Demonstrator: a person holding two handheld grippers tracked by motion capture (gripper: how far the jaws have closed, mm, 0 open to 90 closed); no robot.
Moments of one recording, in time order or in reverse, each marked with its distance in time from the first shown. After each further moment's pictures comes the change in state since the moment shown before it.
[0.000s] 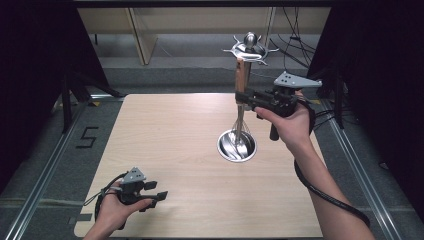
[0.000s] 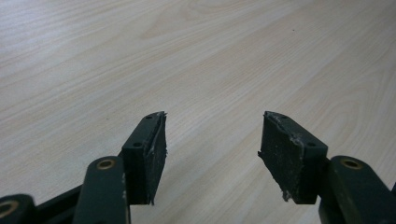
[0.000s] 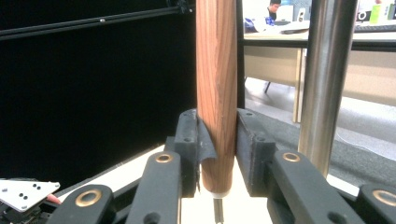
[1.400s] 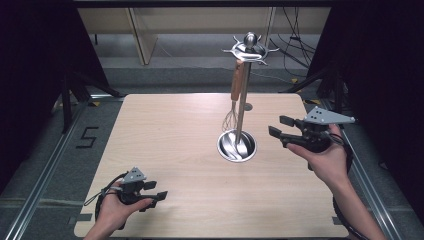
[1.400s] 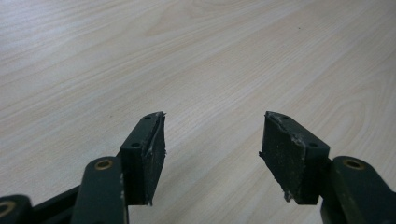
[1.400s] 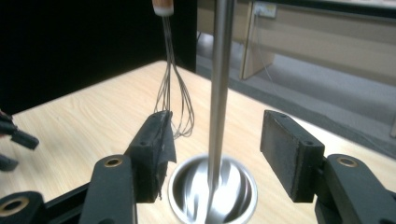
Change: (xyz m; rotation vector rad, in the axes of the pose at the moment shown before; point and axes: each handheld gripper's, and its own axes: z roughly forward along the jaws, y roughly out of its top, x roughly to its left) left arm 0.000 -0.001 0.002 -0.007 0.014 -0.017; right arm -0.004 -0.063 -0.089 0.184 -0.215 -0.070
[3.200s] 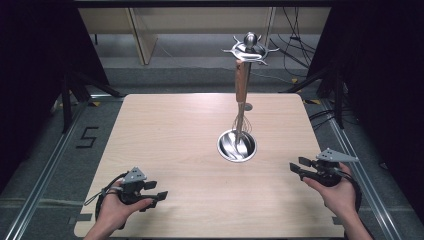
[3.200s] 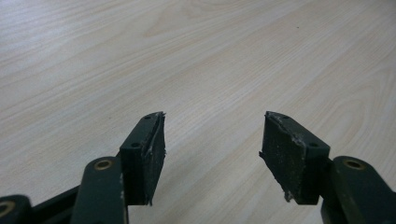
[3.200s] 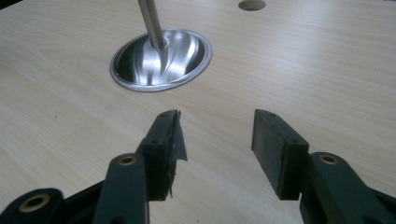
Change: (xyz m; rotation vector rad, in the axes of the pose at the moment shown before) left arm 0.001 0.002 0.000 0.016 -0.009 0.021; right arm -0.035 -0.134 -0.021 0.210 -0.132 0.147
